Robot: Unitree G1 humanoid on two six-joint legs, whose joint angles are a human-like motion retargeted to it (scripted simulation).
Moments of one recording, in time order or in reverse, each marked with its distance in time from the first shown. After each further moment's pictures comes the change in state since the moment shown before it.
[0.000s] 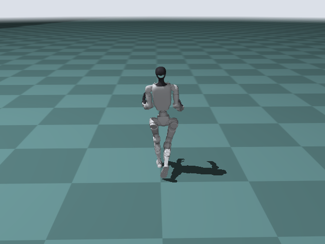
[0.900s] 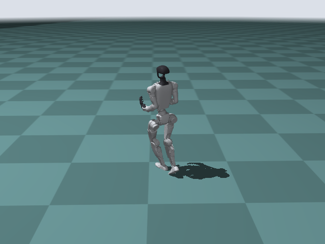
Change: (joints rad) left arm 0.143 -0.110 -0.261 -0.004 -0.235 0.161 -0.227; right arm -0.255 -0.008 0.332 -0.047 0.170 0.092 0.160; waist 0.066 0.129 -0.061; left_leg 0.142 0.021 0.116 -0.170 0.014 0.003; right_leg -0.012 -0.020 -0.039 -0.483 -0.017 0.058
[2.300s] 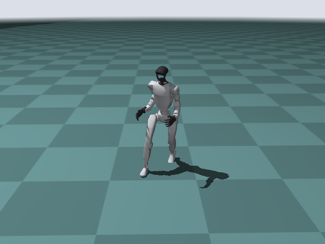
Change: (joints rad) left arm -0.190 0.201 0.154 0.165 0.436 -0.166 0.531; right arm 0.169 0.116 -0.522 0.227 -0.509 -0.234 -0.615; waist -0.328 -0.020 0.177; left_leg 0.465 -0.048 -0.237 -0.219 0.323 -0.278; right_leg -0.437 -0.283 0.111 -0.404 -0.157 -0.056
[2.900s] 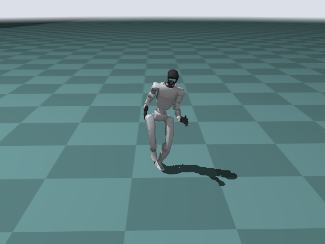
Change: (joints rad) left arm -0.348 -0.109 0.134 -0.016 0.101 0.020 0.157; right arm 0.143 0.000 -0.031 0.680 -0.425 0.034 0.021; waist 0.094 -0.089 0.084; left_leg -0.613 0.114 0.130 0.383 -0.577 0.035; right_leg 0.103 0.227 -0.318 0.715 0.201 -0.072
